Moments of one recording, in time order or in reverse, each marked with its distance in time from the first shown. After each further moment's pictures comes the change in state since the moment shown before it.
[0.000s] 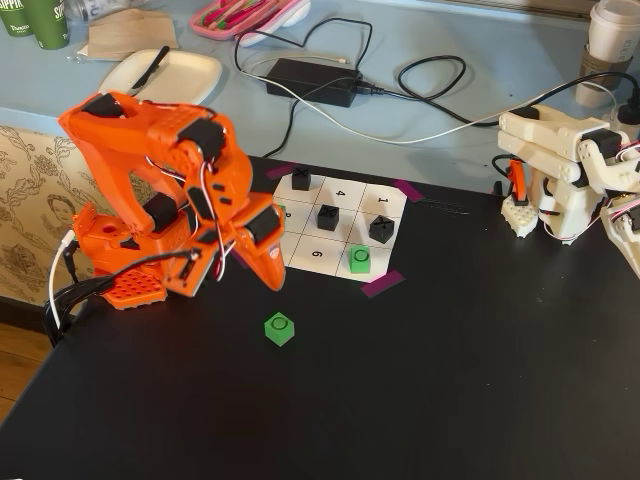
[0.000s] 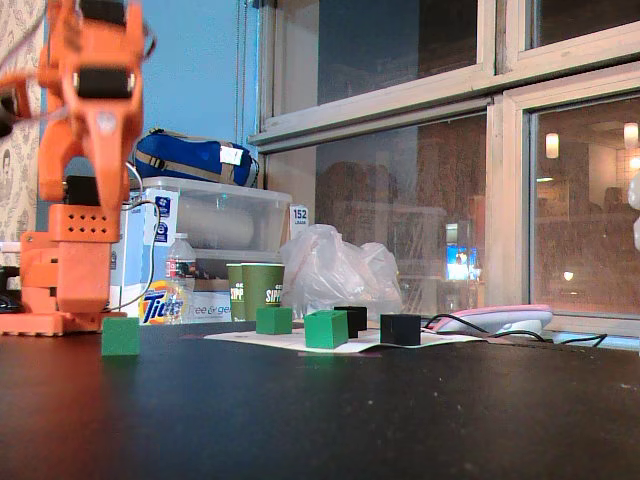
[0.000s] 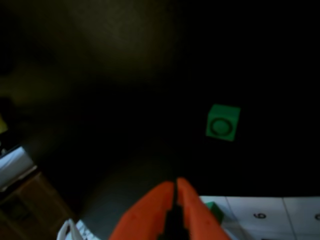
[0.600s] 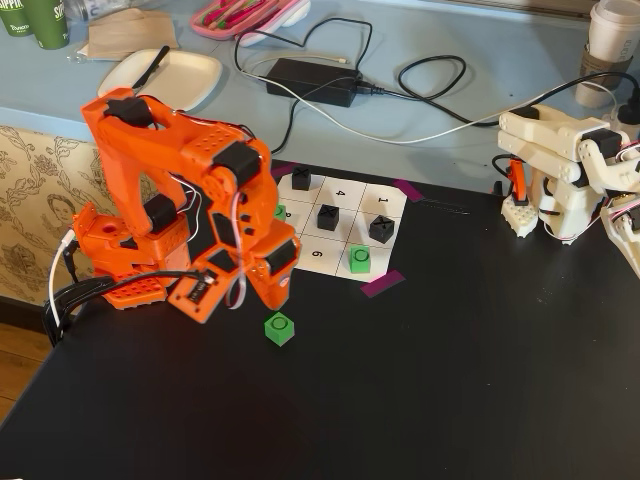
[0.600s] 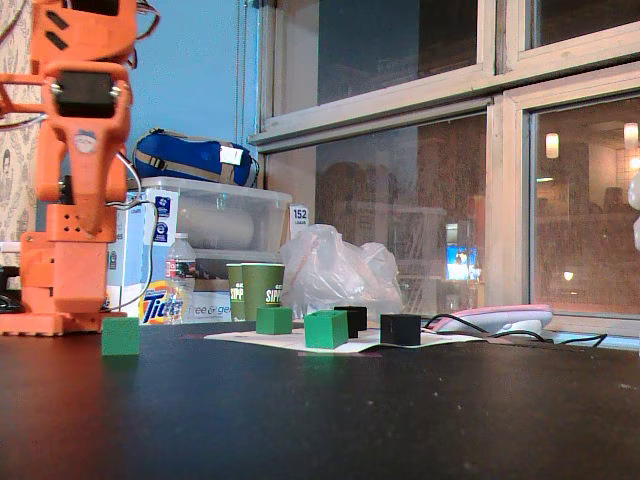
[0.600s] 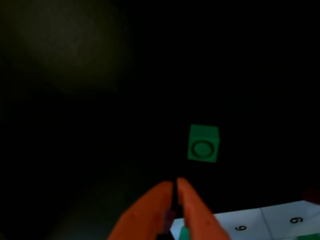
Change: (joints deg) arm 2.8 -17.5 -10.0 4.5 -4.7
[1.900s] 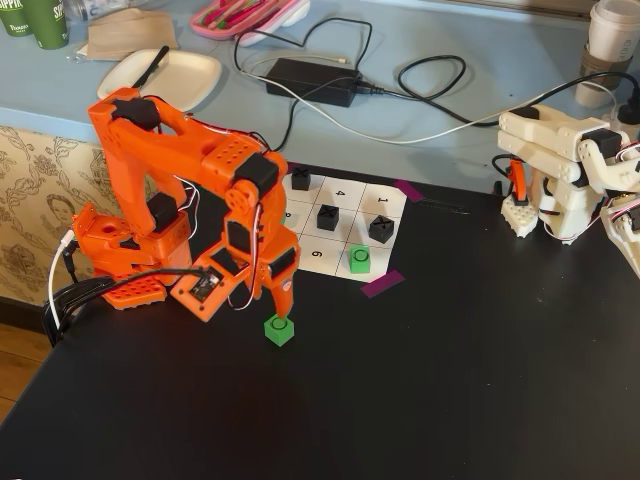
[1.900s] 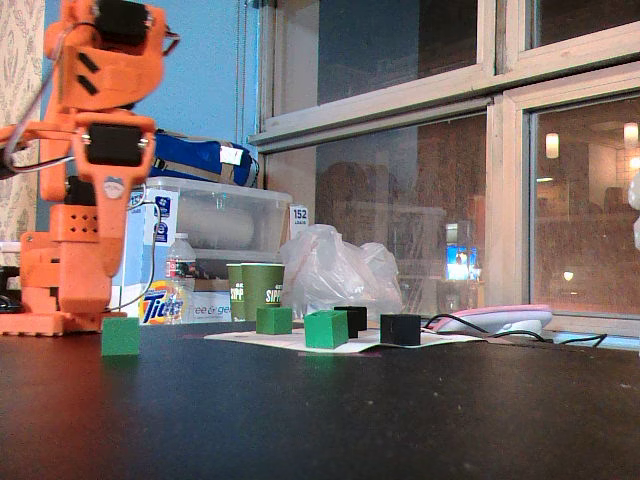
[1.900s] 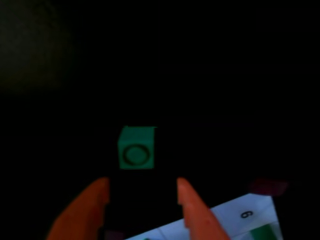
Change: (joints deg) arm -5.4 -4.0 4.9 6.0 4.8
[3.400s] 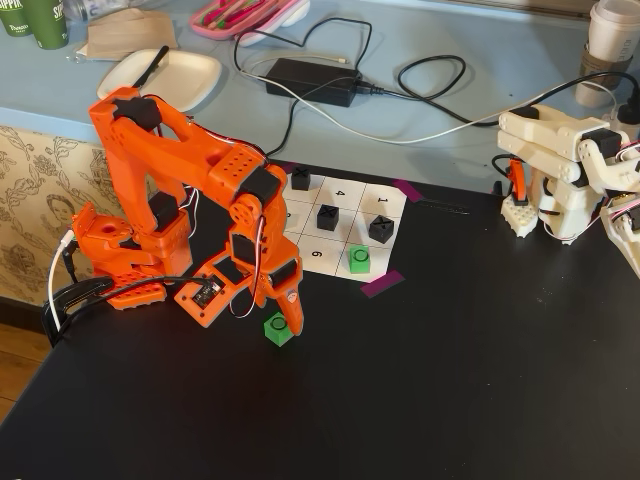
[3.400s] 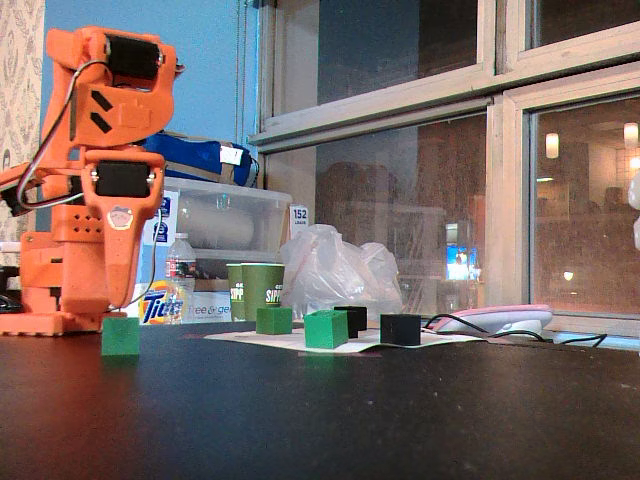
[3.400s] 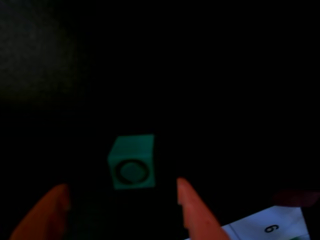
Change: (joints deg) arm -2.0 0.0 9.1 -11.8 6.2
